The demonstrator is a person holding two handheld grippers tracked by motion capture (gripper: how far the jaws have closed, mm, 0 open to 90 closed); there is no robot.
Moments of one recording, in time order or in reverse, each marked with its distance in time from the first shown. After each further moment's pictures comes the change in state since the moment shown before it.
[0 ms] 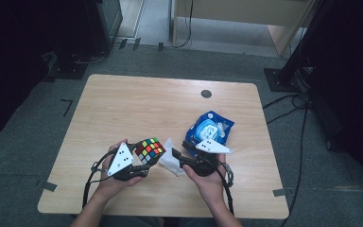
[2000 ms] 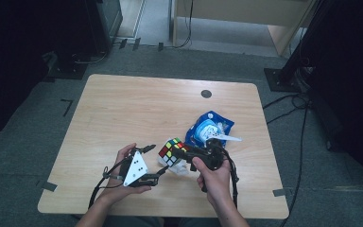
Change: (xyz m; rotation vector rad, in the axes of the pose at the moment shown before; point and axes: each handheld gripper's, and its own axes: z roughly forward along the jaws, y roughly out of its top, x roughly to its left) left arm -0.026 -0.006 0.015 0.034 0.012 0.139; right arm -0.021 0.017 -0.008 0.098 0.282 0.382
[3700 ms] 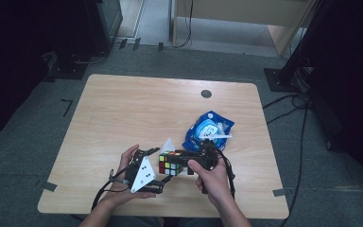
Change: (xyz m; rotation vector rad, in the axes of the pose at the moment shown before) left arm -0.019 0.008 0.005 0.020 -0.029 0.073; right arm -0.005 -0.003 0.015 0.165 0.056 0.006
